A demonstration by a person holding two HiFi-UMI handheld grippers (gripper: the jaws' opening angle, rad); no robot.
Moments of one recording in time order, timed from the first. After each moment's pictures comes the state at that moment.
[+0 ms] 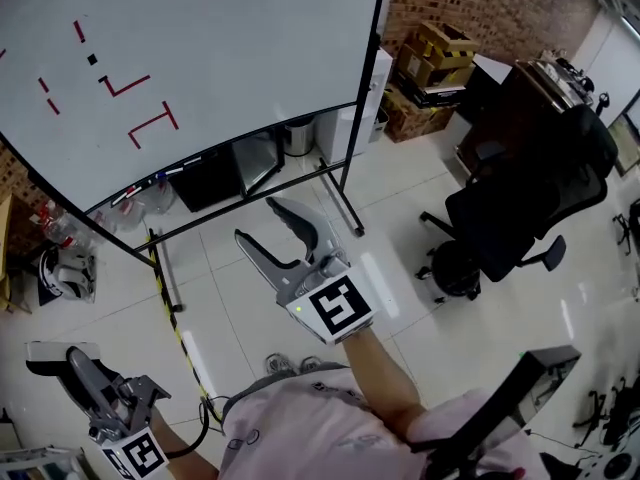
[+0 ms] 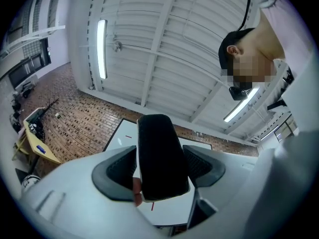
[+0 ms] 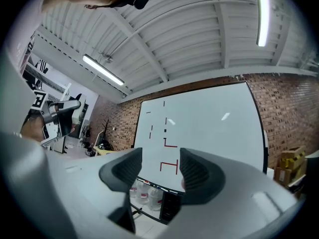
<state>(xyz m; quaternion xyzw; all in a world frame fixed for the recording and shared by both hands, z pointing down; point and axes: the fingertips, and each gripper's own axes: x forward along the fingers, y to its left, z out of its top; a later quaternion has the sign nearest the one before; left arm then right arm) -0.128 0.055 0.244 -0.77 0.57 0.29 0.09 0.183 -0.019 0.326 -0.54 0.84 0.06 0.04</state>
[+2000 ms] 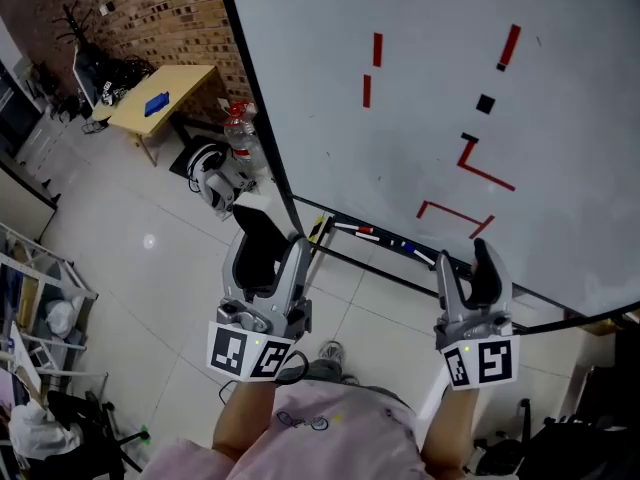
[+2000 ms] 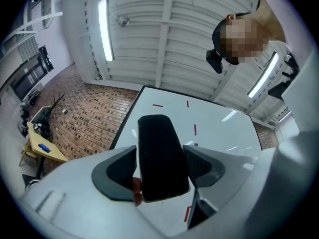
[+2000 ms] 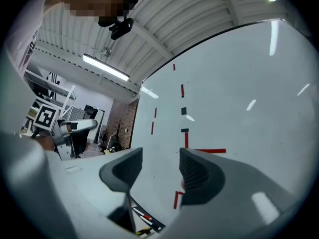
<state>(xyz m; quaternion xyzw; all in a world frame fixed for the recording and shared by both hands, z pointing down) -0.250 -0.326 0.305 -0.72 0.66 0.21 0.07 -0.001 -0.396 0.341 -0.43 0.90 0.06 0.04</state>
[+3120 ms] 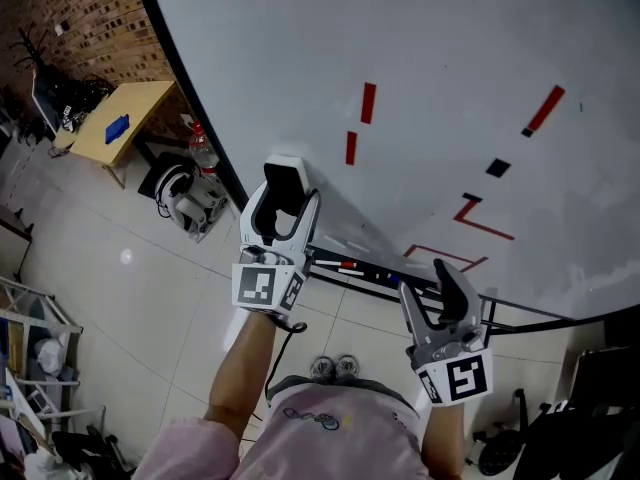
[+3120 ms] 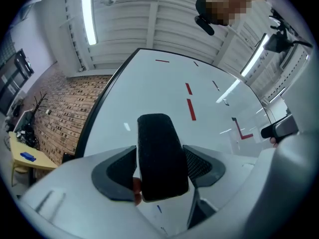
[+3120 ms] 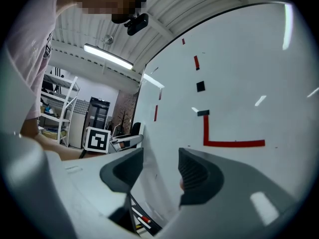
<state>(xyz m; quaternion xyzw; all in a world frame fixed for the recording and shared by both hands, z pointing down) -0.280 -0.544 0.363 -0.76 0.63 0.13 0.10 -0.067 -0.458 0.365 -0.41 0.91 0.06 -0.02</state>
